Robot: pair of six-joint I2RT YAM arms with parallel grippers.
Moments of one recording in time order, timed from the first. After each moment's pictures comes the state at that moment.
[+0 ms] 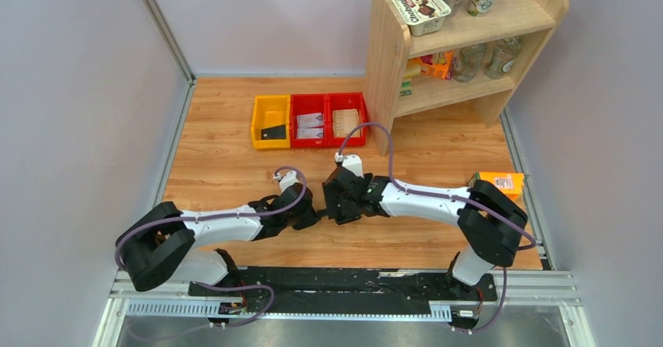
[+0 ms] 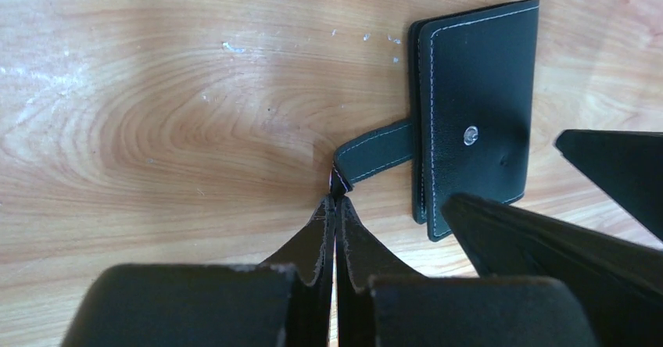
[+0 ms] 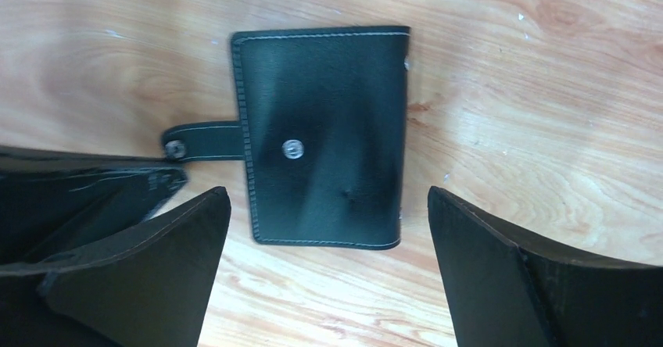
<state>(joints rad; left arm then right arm) -0.90 1.33 0.48 -0.04 -0.19 -1.09 1.02 1.59 0.98 -0.41 0.30 0.71</state>
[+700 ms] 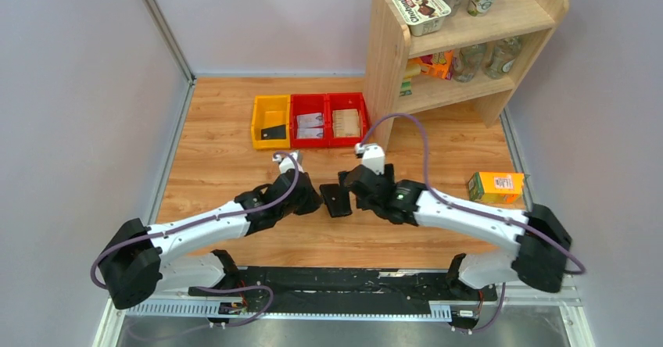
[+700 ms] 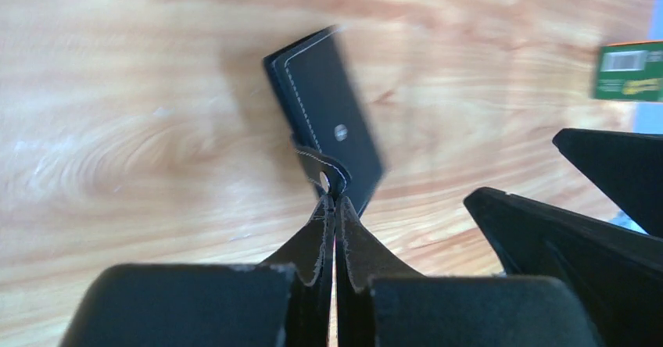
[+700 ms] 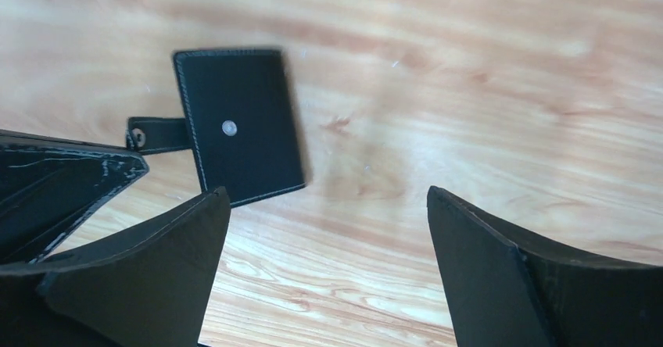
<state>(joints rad) -0.90 1.14 0.56 -0.16 -0.23 -1.01 1.06 1.41 0.95 -0.51 0.48 0.69</state>
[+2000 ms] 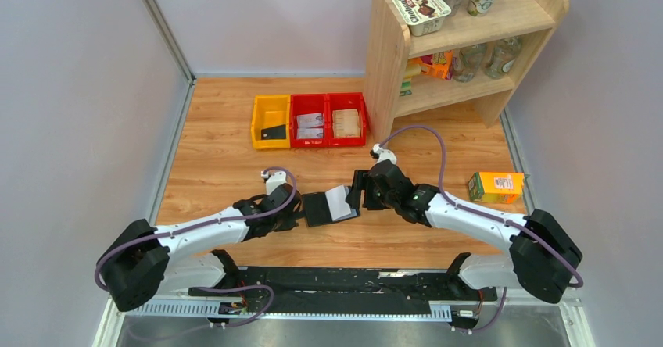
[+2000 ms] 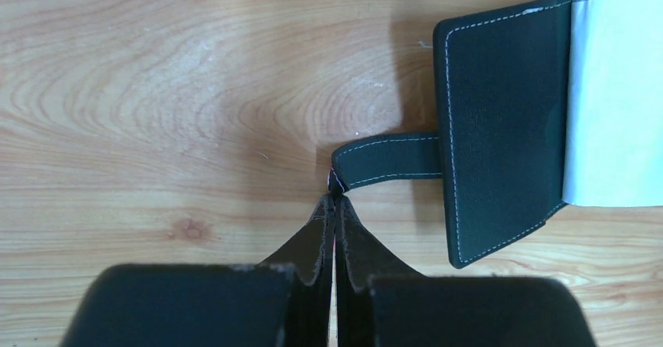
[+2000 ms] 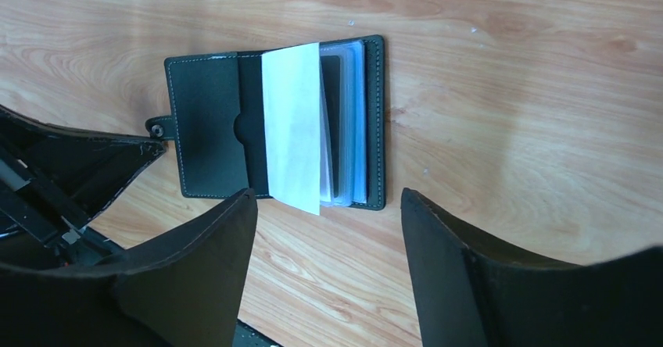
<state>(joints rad) -0.85 1.13 0.45 -0.35 -0.33 -0.89 0.85 1.26 0.69 -0.17 0.11 0.75</state>
